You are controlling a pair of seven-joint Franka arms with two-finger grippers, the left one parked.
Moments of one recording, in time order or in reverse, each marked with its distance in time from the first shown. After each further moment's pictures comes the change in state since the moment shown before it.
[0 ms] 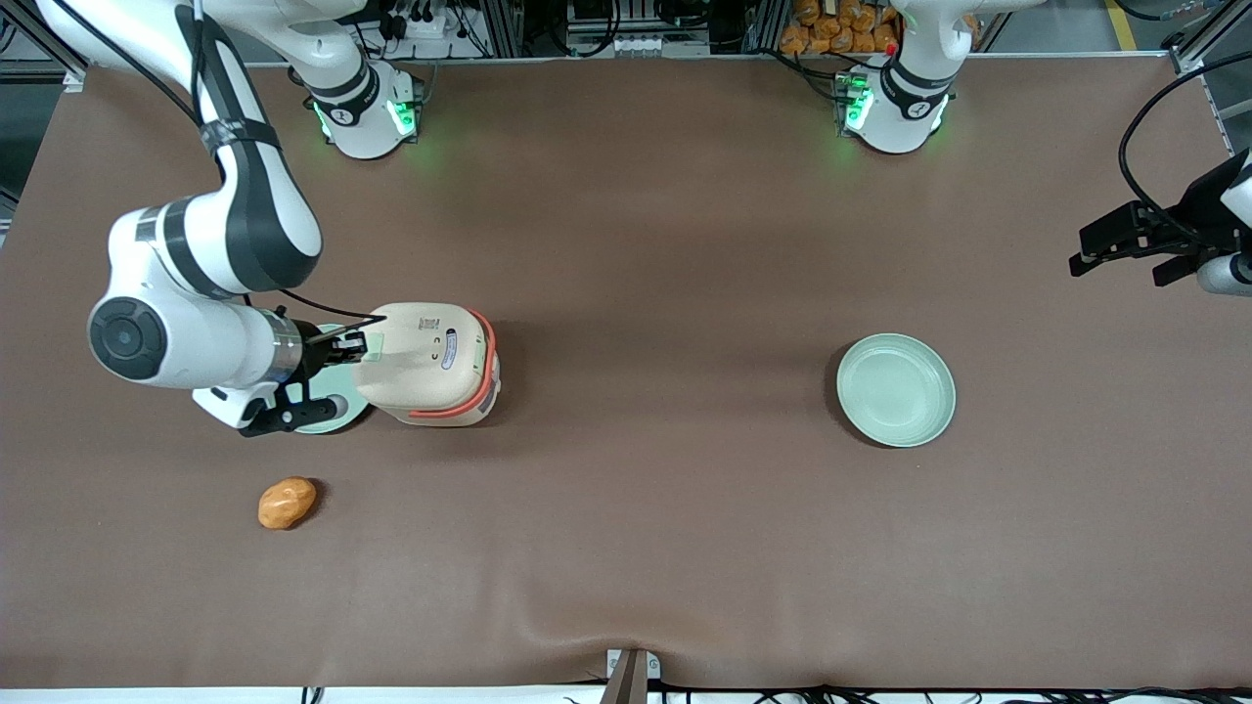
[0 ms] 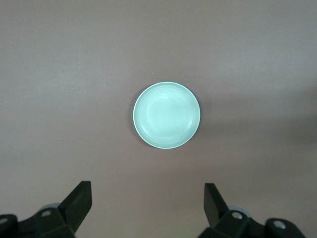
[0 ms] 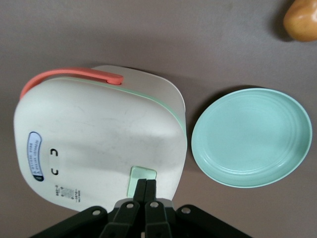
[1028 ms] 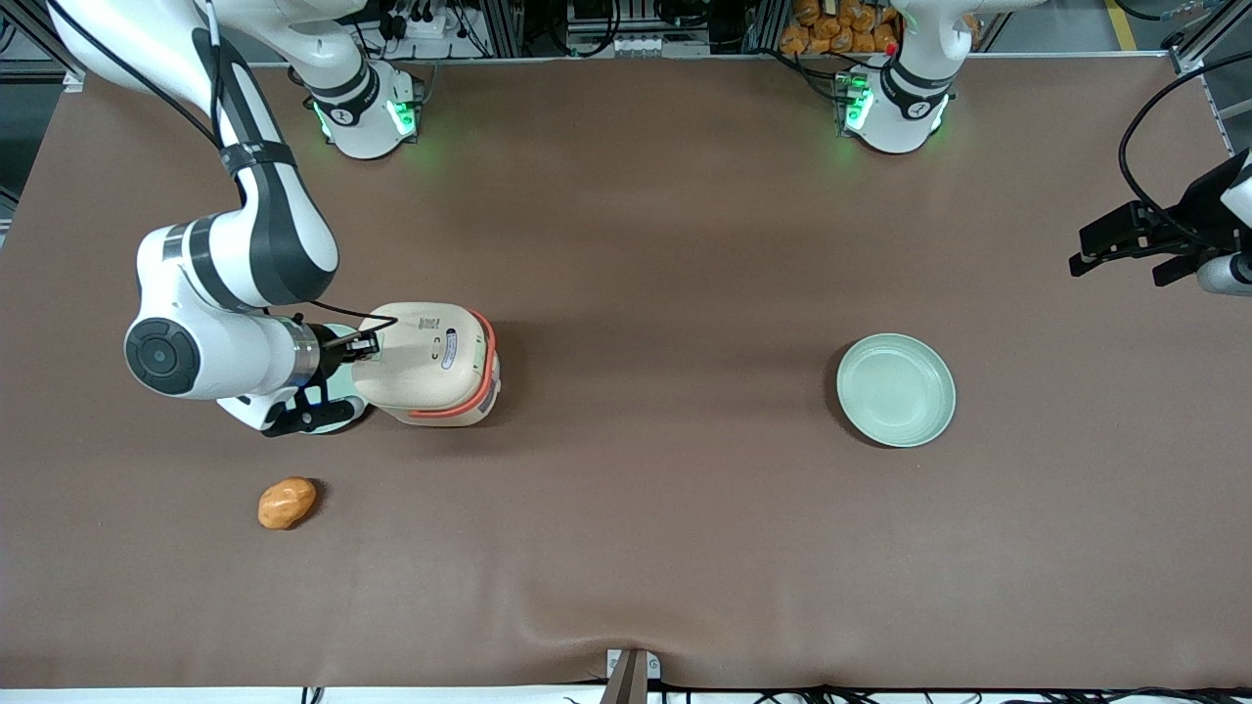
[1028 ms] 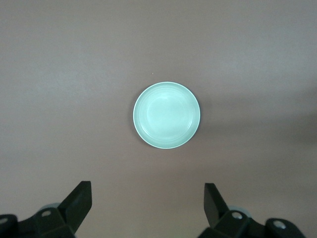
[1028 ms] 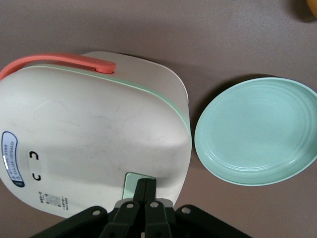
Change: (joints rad) arm 0.004 0.024 0.001 -0.021 0.000 0.000 0.000
